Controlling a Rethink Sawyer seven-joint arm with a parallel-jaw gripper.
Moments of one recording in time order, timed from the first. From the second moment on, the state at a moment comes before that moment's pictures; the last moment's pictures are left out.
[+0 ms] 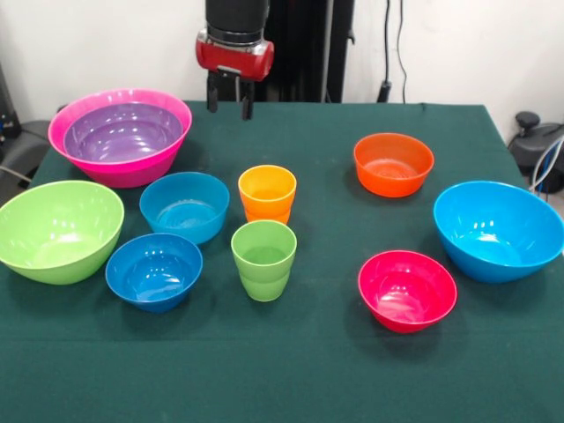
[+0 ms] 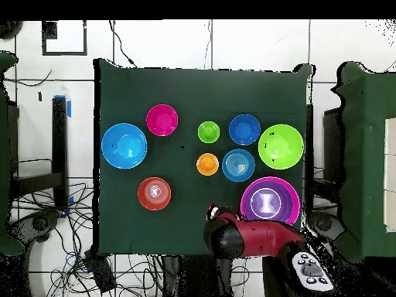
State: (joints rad) arm -0.52 -0.69 0.02 2.06 -0.55 0.12 2.12
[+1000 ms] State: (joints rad) arm -0.68 -0.79 0.09 2.06 -0.58 0.19 2.12
